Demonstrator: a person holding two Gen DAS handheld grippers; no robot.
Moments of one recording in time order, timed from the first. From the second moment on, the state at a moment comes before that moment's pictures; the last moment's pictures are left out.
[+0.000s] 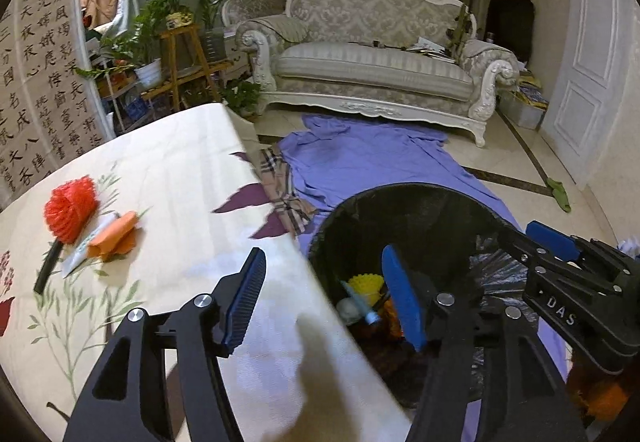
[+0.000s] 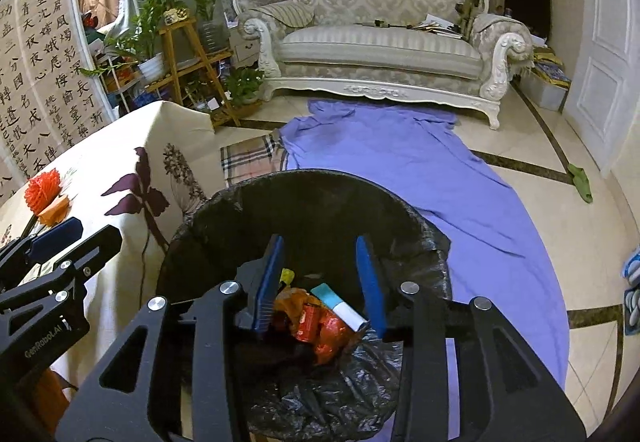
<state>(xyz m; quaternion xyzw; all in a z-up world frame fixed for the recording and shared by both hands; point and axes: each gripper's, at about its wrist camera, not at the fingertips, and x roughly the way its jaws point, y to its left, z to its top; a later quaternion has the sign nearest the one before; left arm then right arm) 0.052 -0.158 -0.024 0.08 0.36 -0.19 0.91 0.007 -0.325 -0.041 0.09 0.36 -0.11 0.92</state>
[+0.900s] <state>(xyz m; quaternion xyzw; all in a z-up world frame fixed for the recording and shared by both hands) 0.064 0.054 -0.033 0.02 0.39 0.04 0.92 0.058 -0.125 -0.031 0.01 0.40 0.09 0.91</state>
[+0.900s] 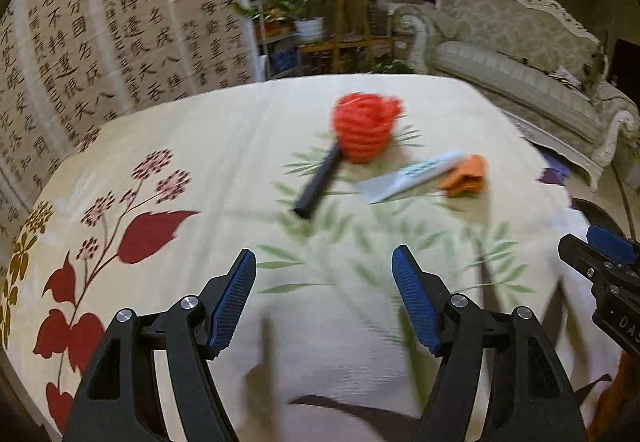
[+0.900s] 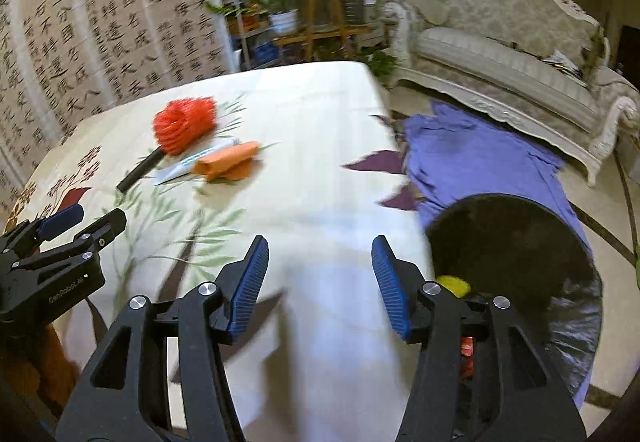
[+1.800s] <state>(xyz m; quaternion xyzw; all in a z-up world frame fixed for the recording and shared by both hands) 0.085 0.111 -0.041 -0.03 0.42 0.04 0.91 0.128 -0.064 -0.040 0.01 0.43 0.07 0.90</state>
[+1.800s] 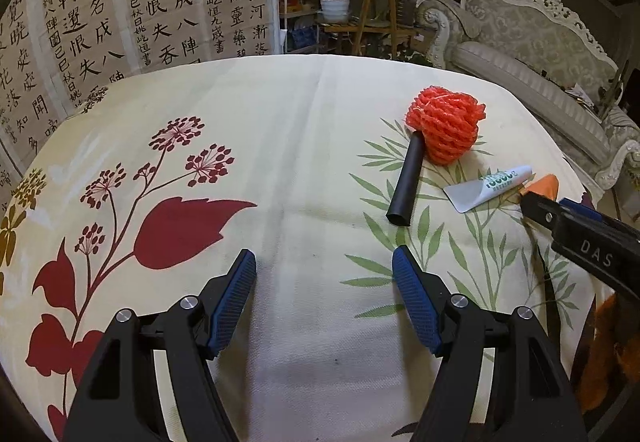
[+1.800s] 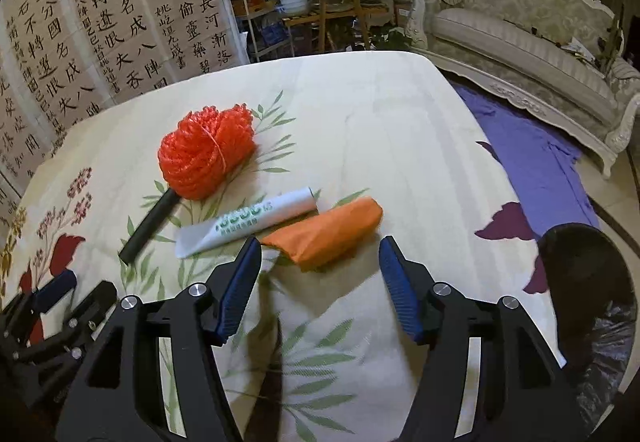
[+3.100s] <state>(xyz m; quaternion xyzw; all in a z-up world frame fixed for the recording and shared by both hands) 0.092 0.112 -0.043 -0.03 0.42 0.04 0.90 0.136 -0.096 -0.039 0.03 0.43 0.04 0.90</state>
